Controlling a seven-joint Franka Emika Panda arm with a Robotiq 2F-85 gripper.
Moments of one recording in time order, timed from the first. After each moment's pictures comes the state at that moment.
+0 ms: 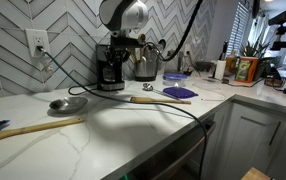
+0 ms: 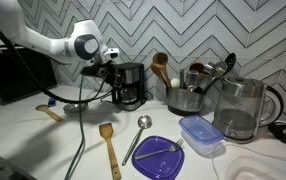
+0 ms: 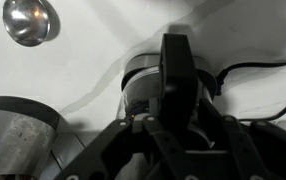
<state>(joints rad) 0.09 0.24 0.04 -1.75 -0.18 2.38 0.23</state>
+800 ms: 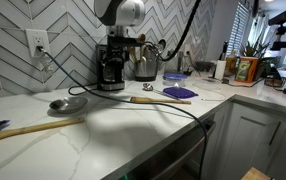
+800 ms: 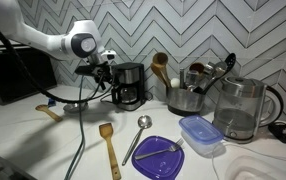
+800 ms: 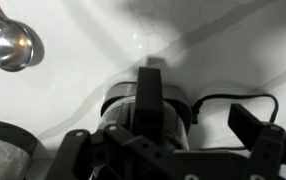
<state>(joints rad) 0.10 0.24 0.06 -1.73 -0.10 2.24 0.15</state>
